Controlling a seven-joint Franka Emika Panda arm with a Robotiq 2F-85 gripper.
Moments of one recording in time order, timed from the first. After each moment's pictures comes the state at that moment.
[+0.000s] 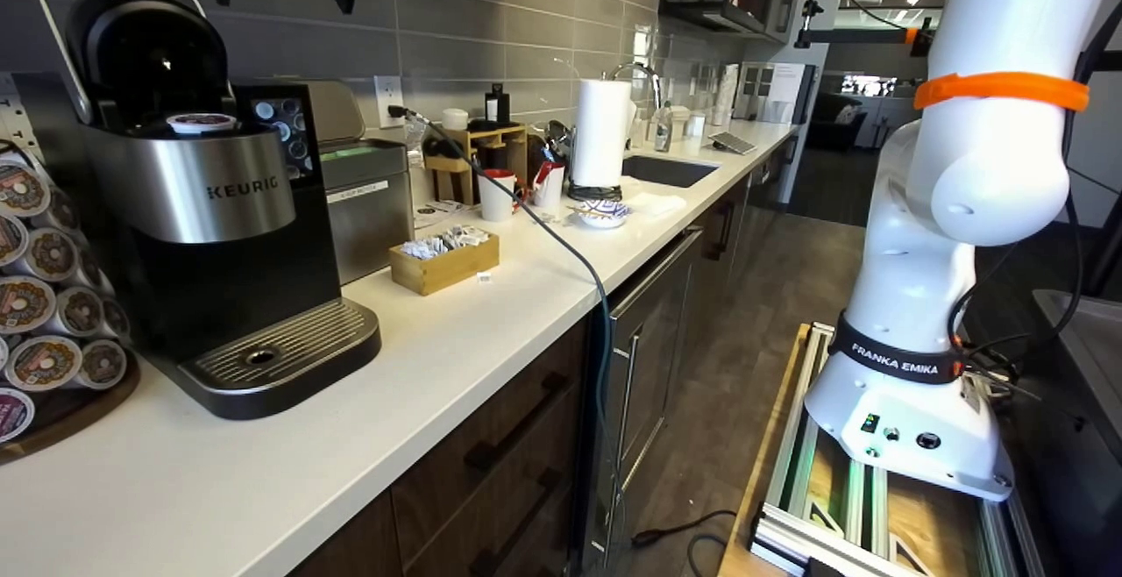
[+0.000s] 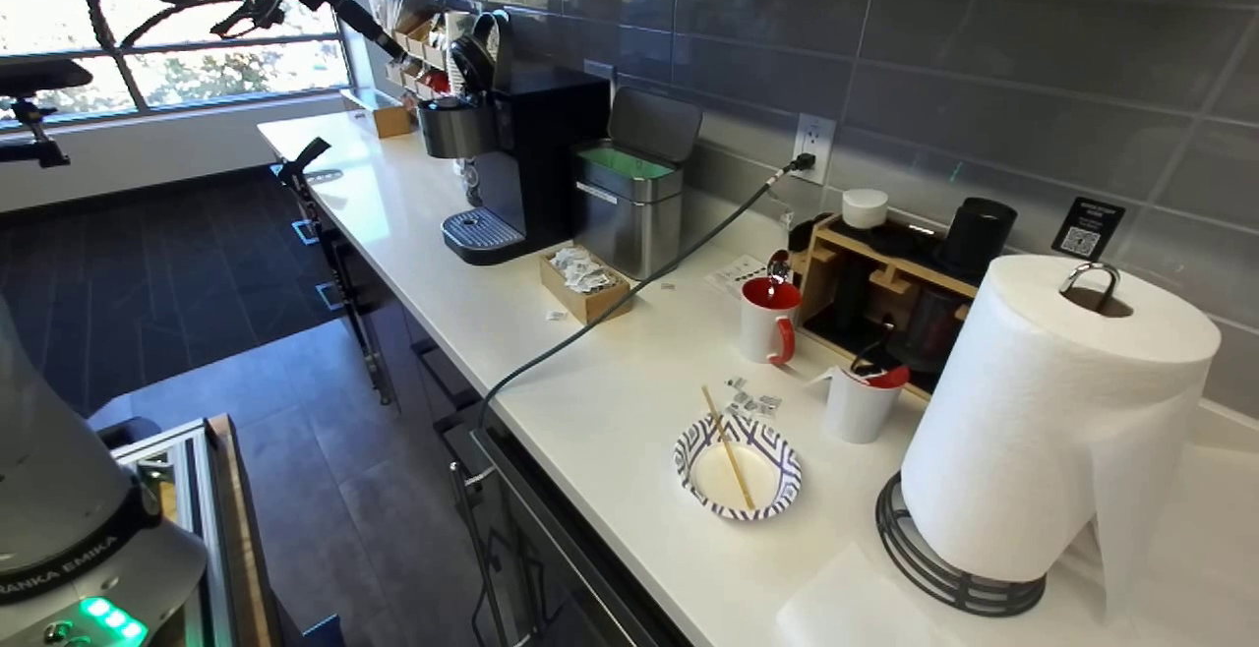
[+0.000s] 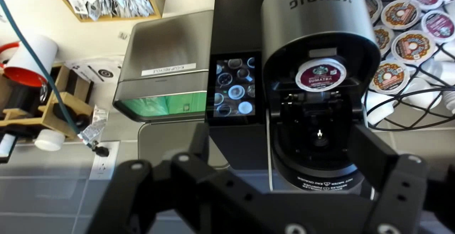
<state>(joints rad) 0.21 -0.02 0.67 -1.80 -0.78 2.07 1.32</state>
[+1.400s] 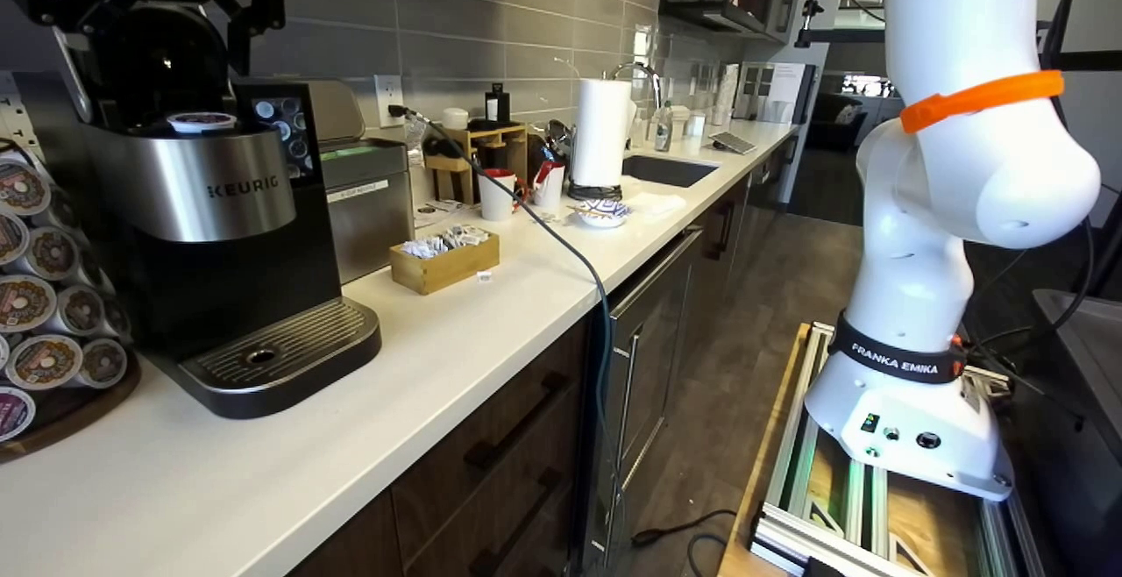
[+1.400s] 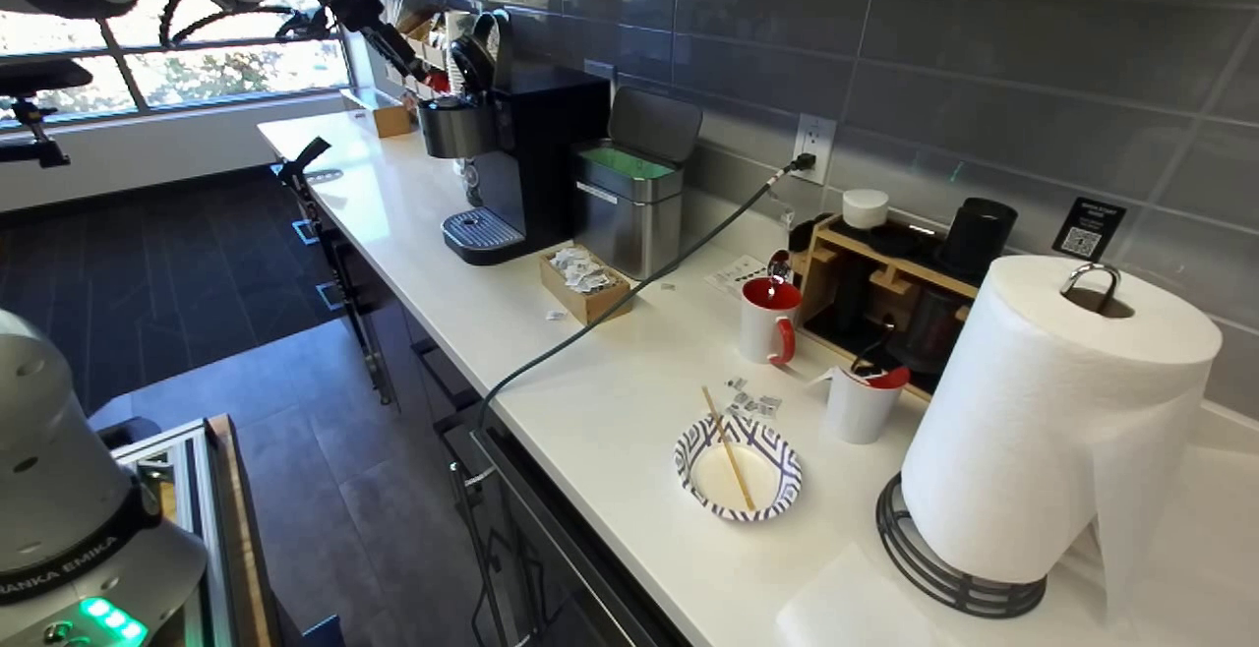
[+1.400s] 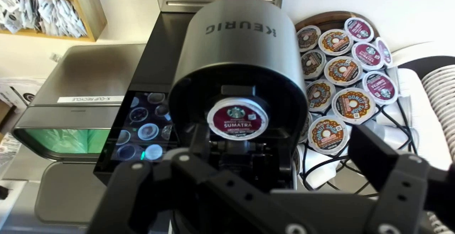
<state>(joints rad) 0.49 0.31 0.42 -1.48 -0.67 2.03 1.07</state>
